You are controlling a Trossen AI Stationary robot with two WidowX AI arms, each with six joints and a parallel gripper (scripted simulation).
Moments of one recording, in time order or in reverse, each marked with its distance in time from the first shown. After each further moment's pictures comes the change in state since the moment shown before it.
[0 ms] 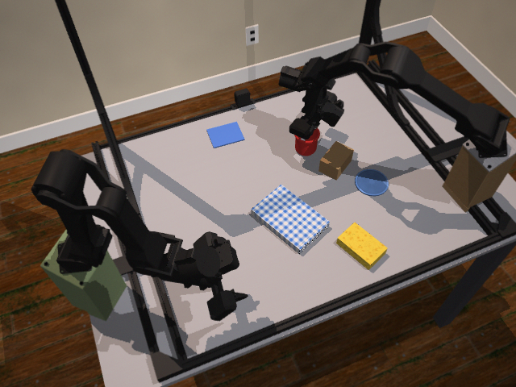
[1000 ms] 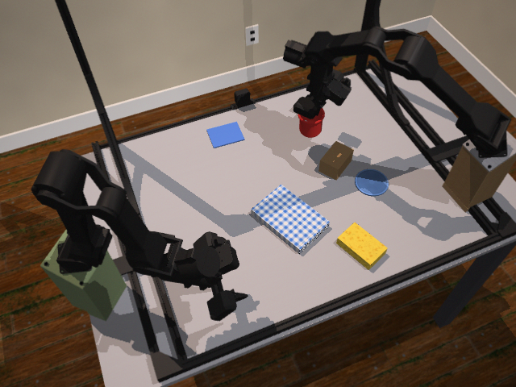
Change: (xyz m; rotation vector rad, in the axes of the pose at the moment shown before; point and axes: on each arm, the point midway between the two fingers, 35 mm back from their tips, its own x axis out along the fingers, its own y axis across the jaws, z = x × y) left arm -0.077 0.008 0.006 0.016 -0.009 0.008; right arm 0.000 0.000 0.000 0.000 0.000 0.000
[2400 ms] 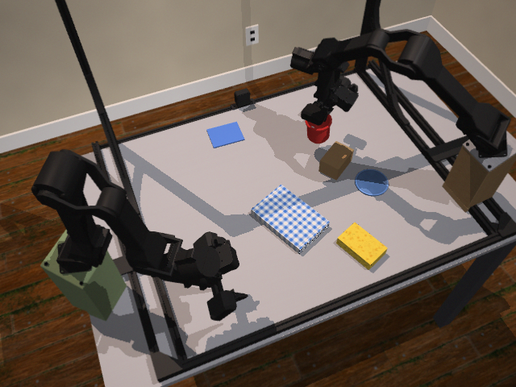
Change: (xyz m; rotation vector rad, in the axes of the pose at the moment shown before) left arm 0.013 0.002 0.024 -0.003 -0.017 -0.002; right arm 0.000 0.000 0.000 0.000 0.000 0.000
